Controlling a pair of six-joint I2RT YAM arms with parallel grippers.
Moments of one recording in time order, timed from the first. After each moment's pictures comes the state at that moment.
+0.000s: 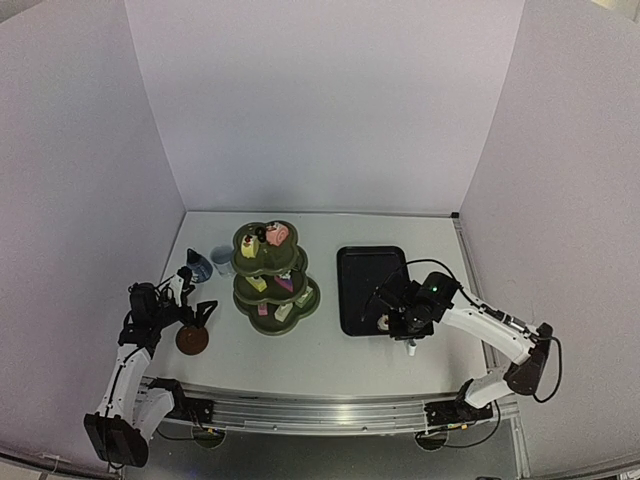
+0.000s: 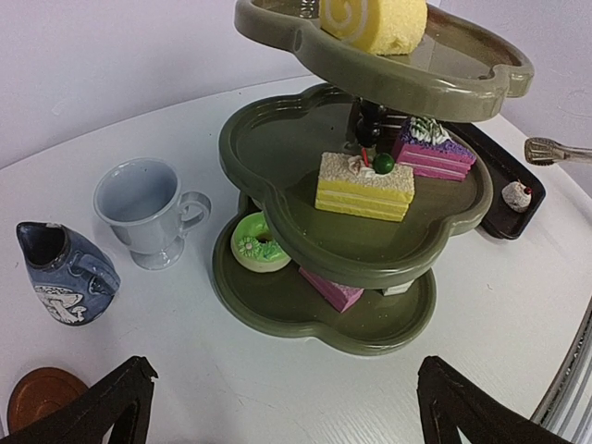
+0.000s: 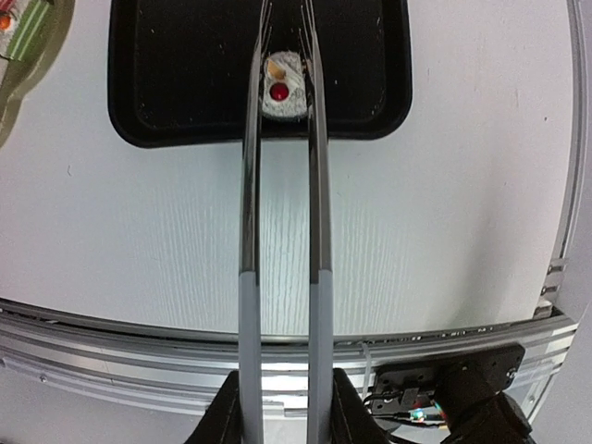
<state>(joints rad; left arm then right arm) 0.02 0.79 0.55 -0.29 0.63 0.22 0.92 1.46 1.44 -1.41 0.16 0.88</state>
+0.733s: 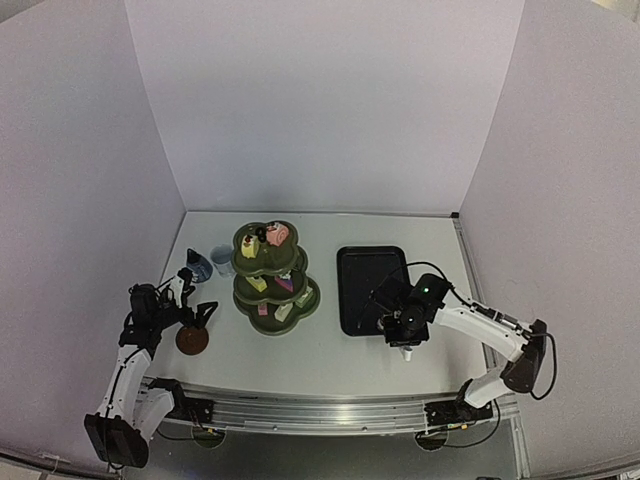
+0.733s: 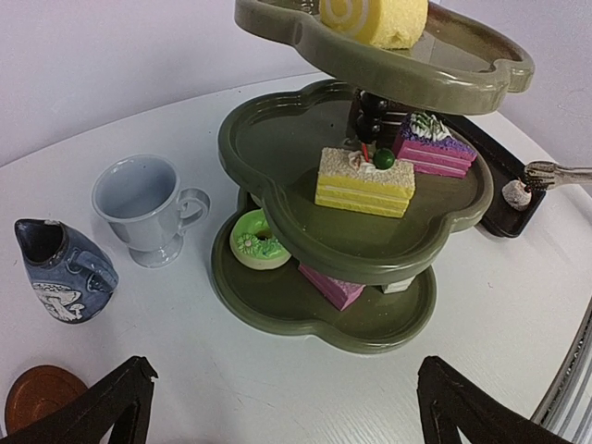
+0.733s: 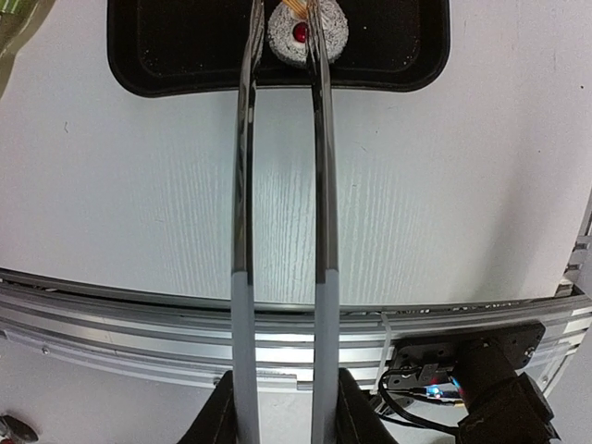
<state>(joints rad) 0.02 0.78 0.54 -0.28 0.63 0.22 0.92 1.49 1.40 -1.41 0.04 0.89</state>
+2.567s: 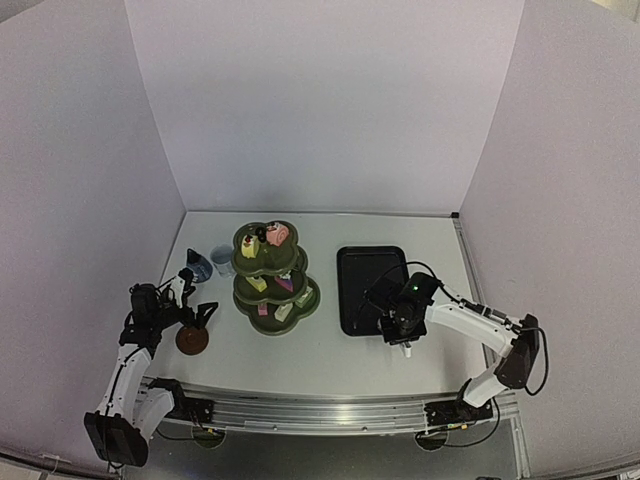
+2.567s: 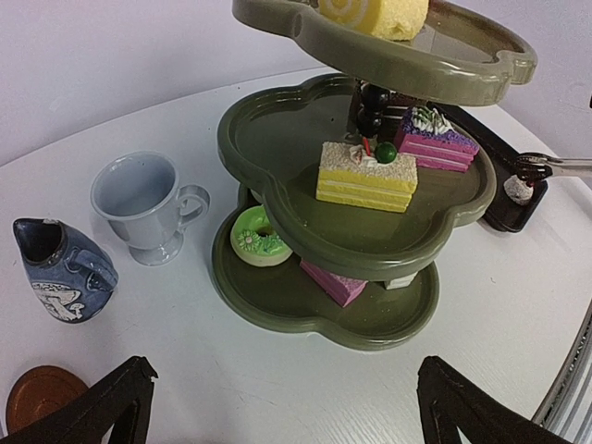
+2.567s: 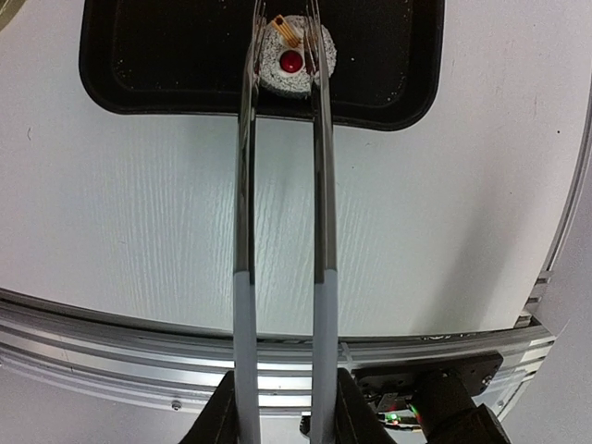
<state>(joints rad) 0.02 0.79 0.54 -0.28 0.63 0.24 0.91 1.56 1.41 -1.40 0.12 0.77</state>
